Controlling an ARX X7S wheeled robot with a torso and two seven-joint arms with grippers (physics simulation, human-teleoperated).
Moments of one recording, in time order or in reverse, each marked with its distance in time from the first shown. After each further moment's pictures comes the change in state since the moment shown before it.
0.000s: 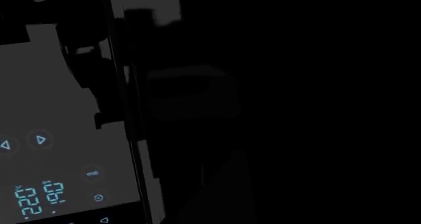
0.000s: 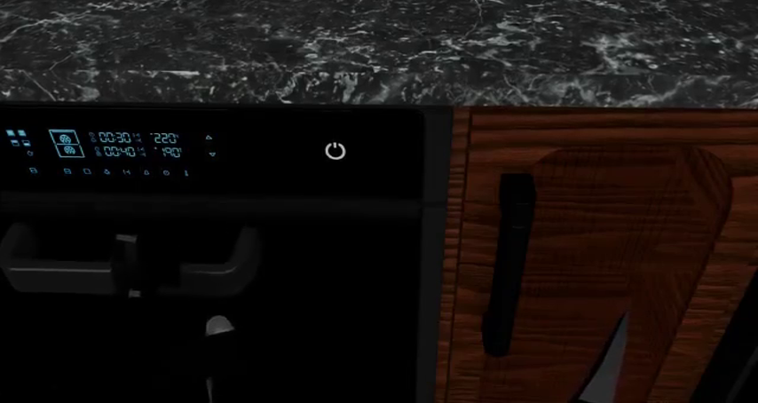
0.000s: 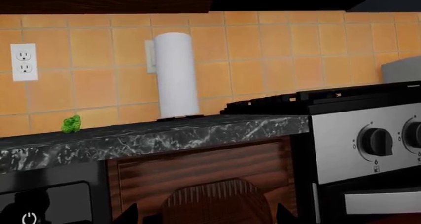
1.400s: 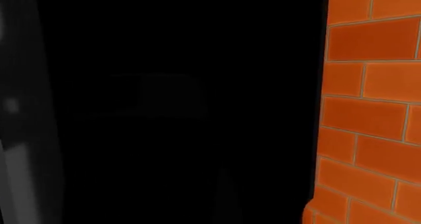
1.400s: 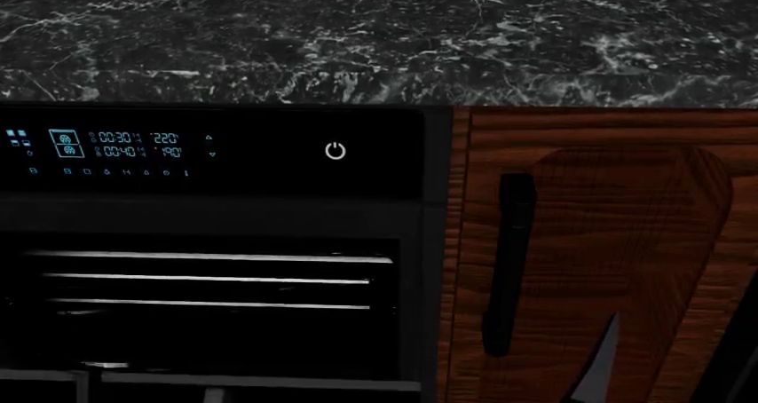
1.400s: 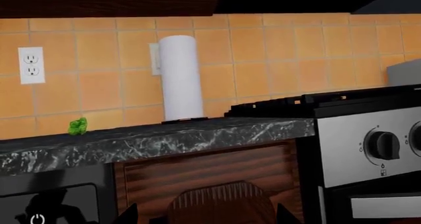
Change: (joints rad) left arm 0.049 -0.448 0.092 1.010 -0.191 -0.443 0.207; right arm 0.006 0.011 -0.020 -0.011 -0.003 -0.002 0.010
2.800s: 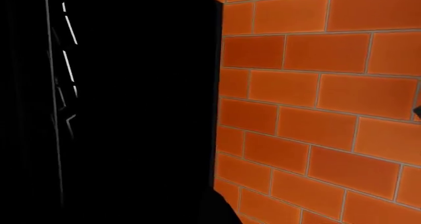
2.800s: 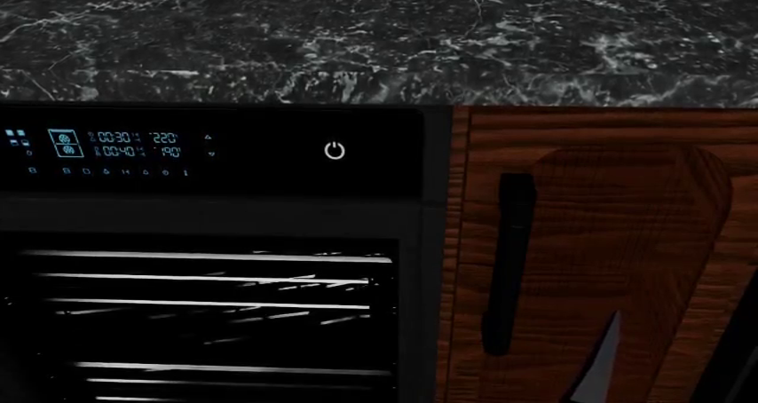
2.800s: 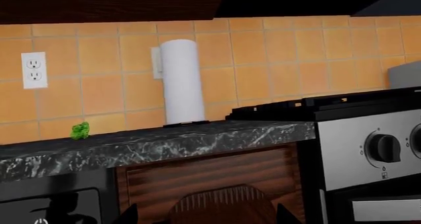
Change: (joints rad) left arm 0.260 -0.100 -0.036 0.212 -0.088 -0.096 -0.043; right arm -0.006 0.009 -0.007 -0.014 0.002 -0.011 0.012
